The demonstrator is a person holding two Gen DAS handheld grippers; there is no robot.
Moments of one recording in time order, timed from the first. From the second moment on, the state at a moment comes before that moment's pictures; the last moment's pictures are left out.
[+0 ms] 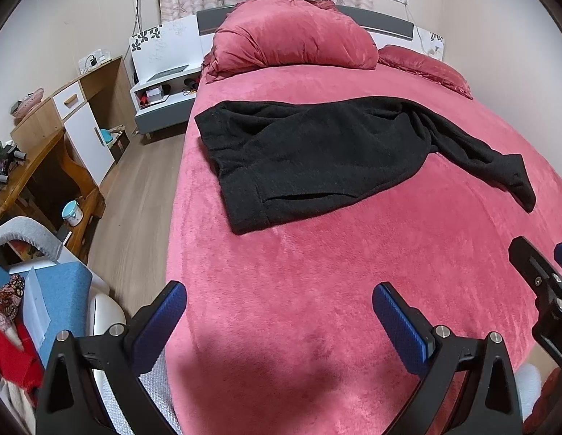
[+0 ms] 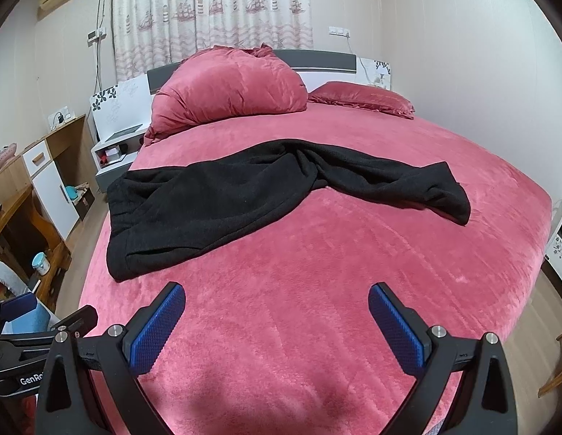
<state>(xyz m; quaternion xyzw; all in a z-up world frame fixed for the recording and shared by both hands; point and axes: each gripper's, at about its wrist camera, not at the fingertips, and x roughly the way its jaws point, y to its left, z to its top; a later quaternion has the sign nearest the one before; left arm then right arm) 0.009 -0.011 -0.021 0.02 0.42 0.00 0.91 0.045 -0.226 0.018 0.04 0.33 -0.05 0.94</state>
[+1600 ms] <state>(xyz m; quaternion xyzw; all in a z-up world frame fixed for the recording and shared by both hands) 0.164 -0.052 -0.089 0.06 0.45 -0.11 0.89 0.197 -0.493 -0.050 0.21 0.40 -0.16 0.88</state>
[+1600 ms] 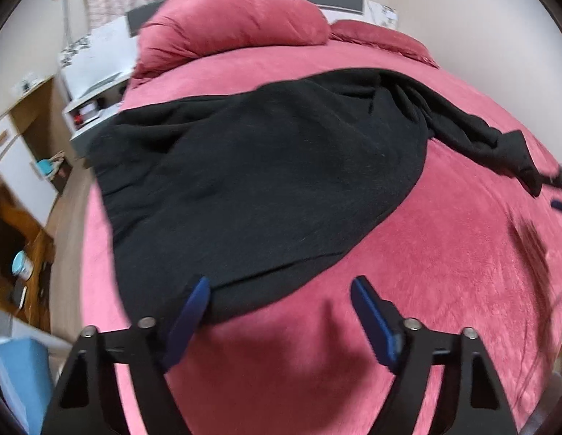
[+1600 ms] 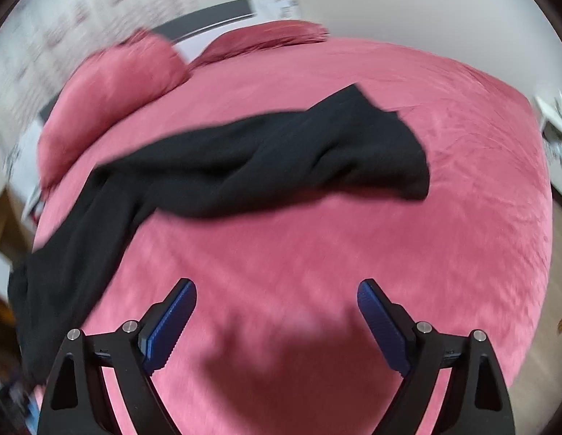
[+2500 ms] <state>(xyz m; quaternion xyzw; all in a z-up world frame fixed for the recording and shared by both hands) 0.208 -0.057 -0.110 0.12 0.37 -0.21 0.90 0.232 -0.594 -0.039 0.39 0.30 -0.15 0.86</state>
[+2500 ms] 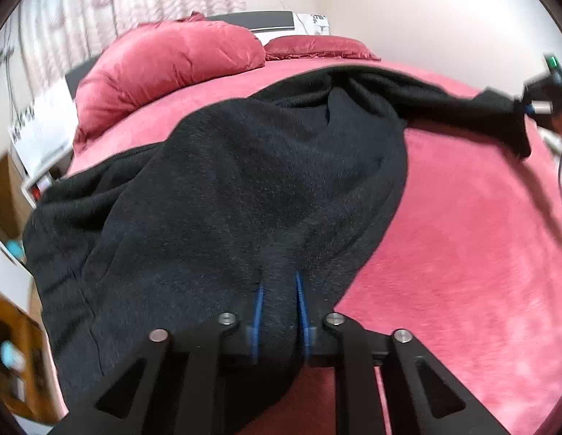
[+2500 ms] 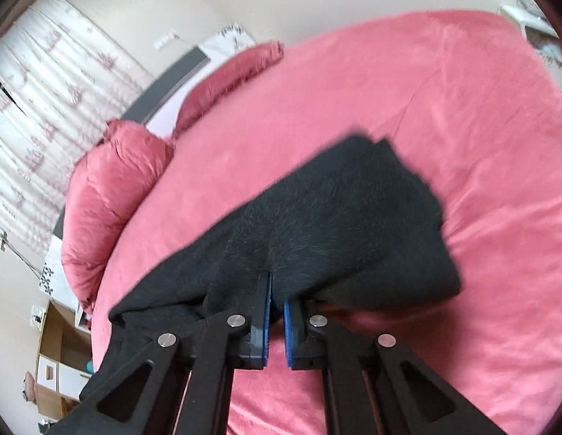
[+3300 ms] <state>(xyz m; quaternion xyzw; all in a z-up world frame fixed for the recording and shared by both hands) 0.155 0.009 -0.059 0.06 0.36 -0.22 0.91 0.271 -0.621 -0.074 0.50 0.33 -0.14 0.79</state>
